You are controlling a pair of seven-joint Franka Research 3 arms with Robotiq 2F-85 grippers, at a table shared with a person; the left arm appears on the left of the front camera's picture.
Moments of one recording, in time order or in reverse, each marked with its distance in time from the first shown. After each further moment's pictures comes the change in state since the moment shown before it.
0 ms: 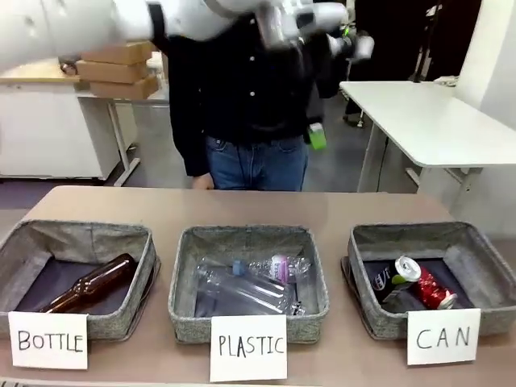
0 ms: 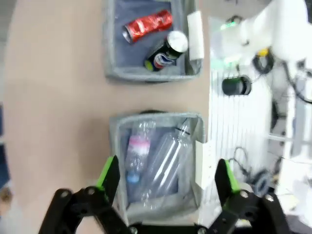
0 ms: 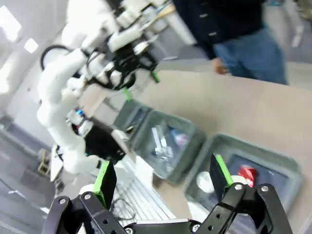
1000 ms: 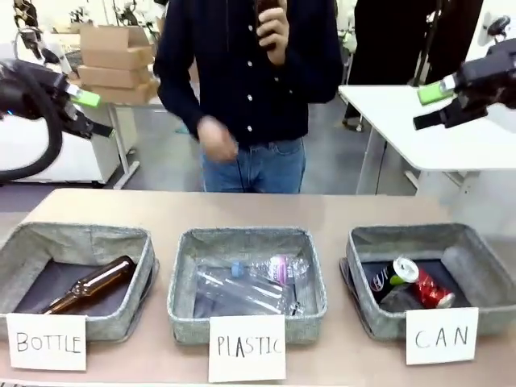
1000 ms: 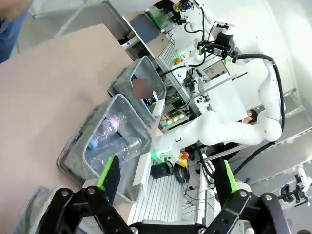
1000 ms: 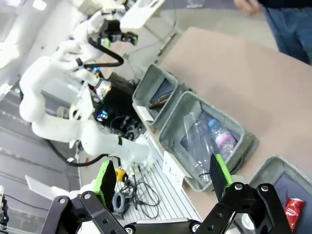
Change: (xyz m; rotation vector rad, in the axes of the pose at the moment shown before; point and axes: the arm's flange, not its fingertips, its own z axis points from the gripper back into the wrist) left arm -0.433 -0.023 0.087 -0.226 -0.930 0.533; right arm 0.059 0.031 -0.172 0.092 0.278 -0.059
